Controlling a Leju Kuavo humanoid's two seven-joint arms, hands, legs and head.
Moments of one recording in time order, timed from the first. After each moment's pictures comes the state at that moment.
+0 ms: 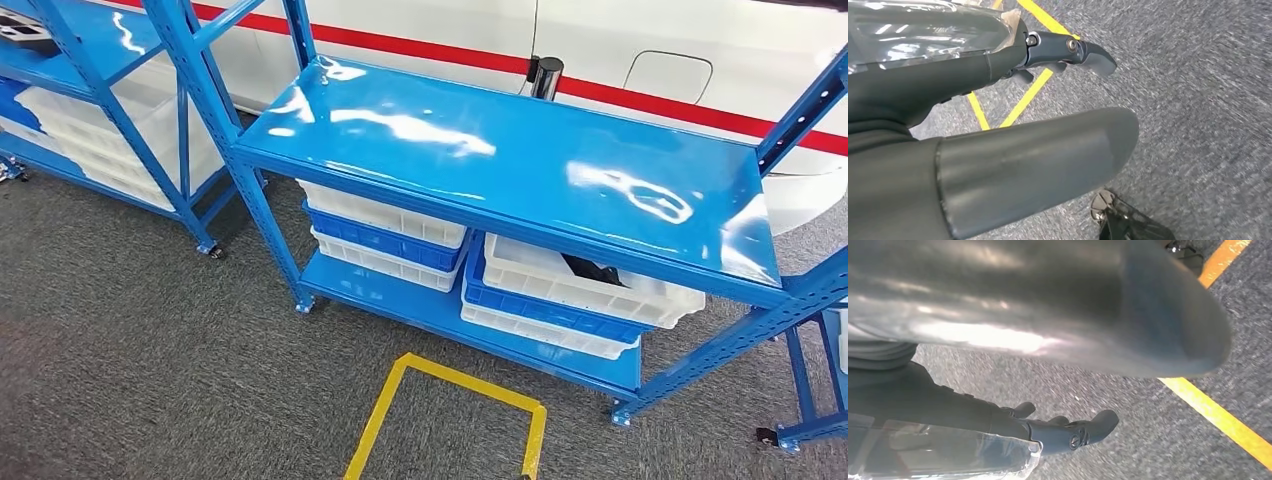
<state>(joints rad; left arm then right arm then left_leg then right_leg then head) -0.07 -0.20 0.89 -0.20 -0.60 0.42 0.04 -0.07 0.13 -0.20 -0.20 0.49 -0.38 0.05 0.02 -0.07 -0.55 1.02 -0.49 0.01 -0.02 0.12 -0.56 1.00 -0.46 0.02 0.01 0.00</state>
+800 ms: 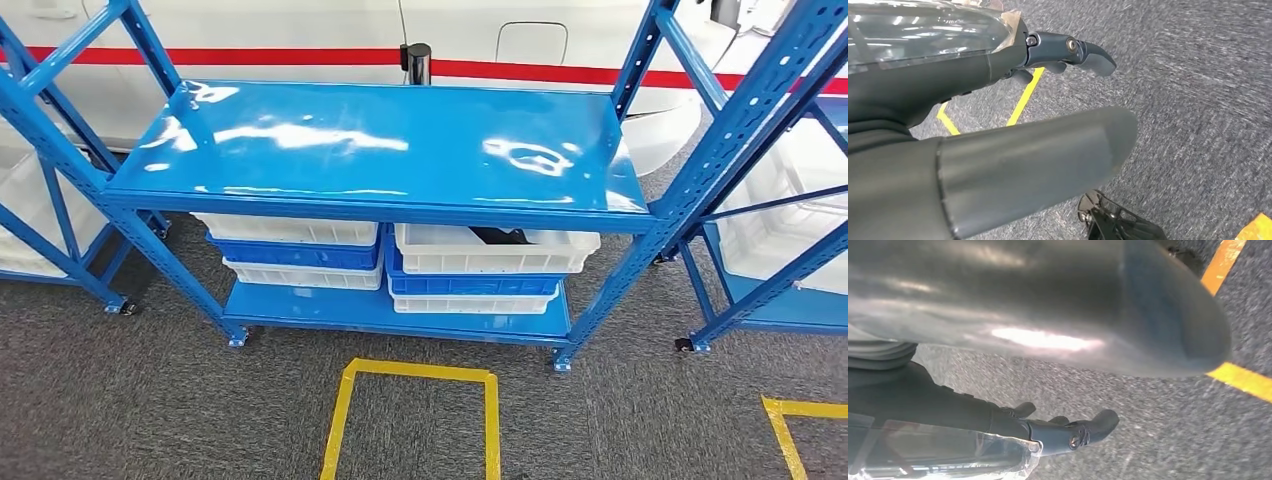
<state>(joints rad) -0.07 -0.20 0.89 -0.20 -0.61 0.43 0.03 -0.08 0.13 -0.20 -0.20 0.50 -0.37 0.06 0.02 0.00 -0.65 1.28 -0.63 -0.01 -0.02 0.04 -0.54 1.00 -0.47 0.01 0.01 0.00</state>
